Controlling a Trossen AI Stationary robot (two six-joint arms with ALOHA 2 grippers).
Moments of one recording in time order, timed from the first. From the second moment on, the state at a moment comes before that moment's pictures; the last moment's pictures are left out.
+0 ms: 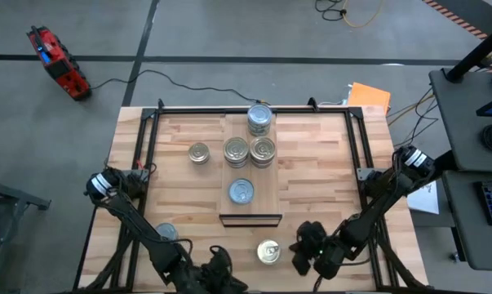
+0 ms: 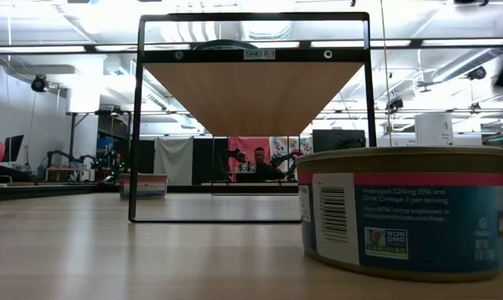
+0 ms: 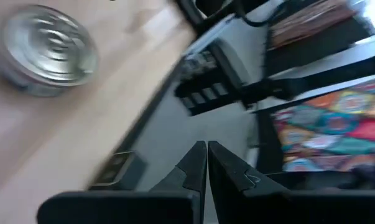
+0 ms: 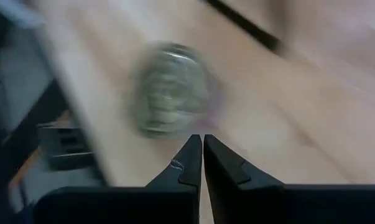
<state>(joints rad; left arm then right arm) -0.83 1.90 1.41 -0.01 -0.57 -1.38 0.81 1.68 1.01 -0.36 0.49 1.51</state>
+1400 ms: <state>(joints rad) -0.75 1.90 1.16 0.23 -0.65 -1.63 0.78 1.90 1.07 -0.11 0.53 1.03</state>
